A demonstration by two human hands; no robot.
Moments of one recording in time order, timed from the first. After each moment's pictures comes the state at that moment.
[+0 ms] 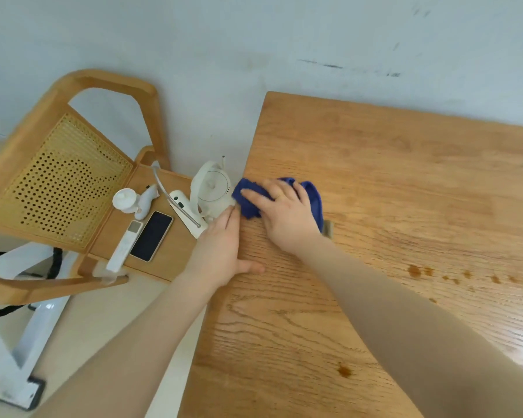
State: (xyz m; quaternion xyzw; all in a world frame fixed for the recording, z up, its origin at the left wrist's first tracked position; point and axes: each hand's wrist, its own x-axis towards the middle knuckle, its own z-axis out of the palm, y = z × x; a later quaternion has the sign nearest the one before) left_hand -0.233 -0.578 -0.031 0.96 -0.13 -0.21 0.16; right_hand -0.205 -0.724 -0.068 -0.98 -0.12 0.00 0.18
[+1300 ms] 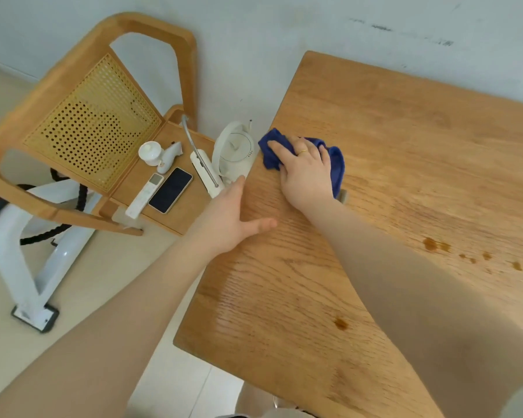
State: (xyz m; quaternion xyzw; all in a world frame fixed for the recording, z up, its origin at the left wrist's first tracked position) left_hand -0.280 -0.559 -0.035 0.92 -0.02 -0.22 0.32; right_hand -0.216 -0.712 -0.070 -0.98 -0.09 -0.02 0.18
